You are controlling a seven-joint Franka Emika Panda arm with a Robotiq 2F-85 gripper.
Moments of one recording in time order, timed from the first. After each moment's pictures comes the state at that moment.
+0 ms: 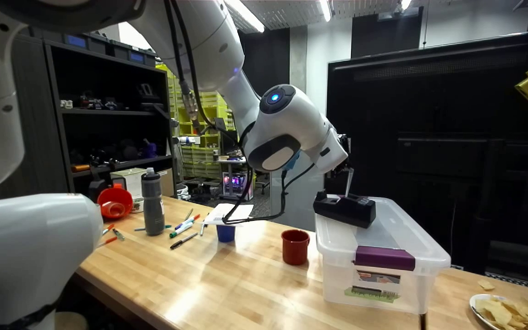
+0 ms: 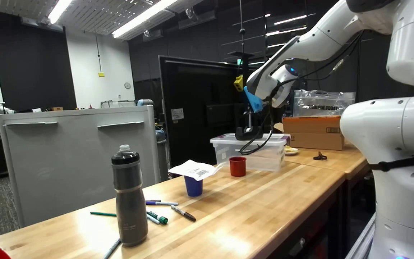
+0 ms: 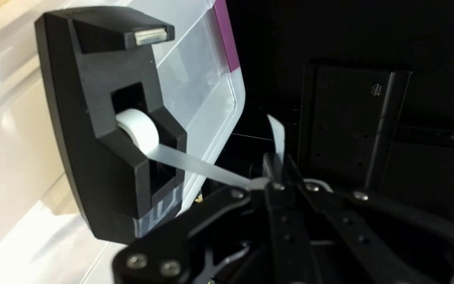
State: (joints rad) arm 1.37 -0.35 -1.66 -2.29 0.43 3.43 0.78
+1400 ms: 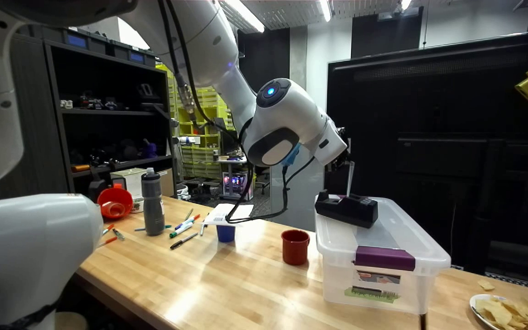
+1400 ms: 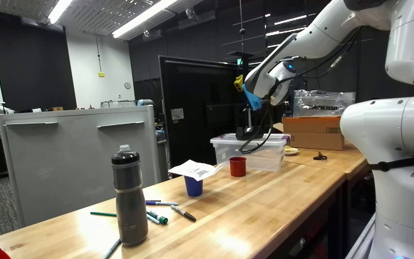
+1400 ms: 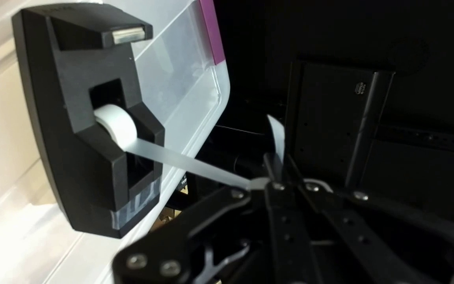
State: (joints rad) arm 1.36 -0.29 -1.64 -2.27 0.43 3.43 0.78
